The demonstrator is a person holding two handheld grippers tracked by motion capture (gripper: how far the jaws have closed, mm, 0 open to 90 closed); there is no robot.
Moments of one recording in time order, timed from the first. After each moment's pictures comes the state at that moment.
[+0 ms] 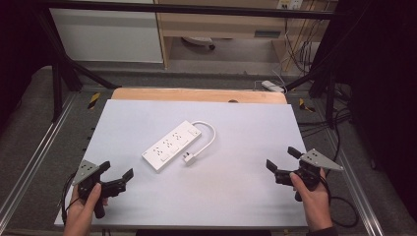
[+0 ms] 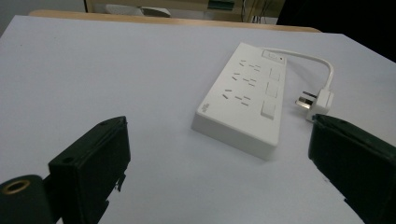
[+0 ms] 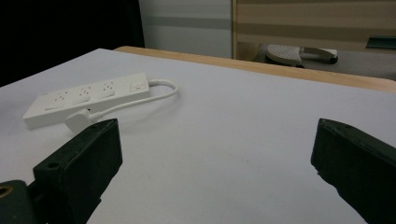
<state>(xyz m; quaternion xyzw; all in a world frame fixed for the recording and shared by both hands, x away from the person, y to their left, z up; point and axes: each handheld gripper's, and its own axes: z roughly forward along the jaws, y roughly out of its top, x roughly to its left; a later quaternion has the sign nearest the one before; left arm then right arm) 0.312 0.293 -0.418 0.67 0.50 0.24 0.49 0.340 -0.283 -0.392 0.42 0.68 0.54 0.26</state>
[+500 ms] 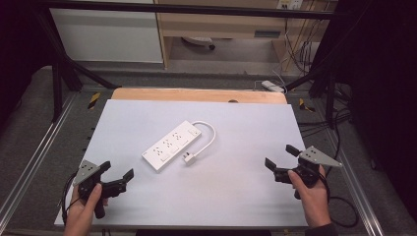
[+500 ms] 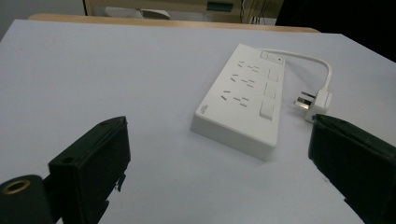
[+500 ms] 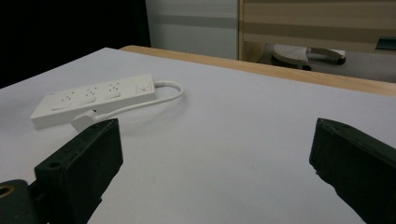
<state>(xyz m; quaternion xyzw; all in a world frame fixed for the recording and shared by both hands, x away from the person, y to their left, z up) 0.311 0.293 -0.417 0.67 0.50 0.25 0.50 0.345 -0.280 -0.385 0.41 0.69 0.54 0.25</state>
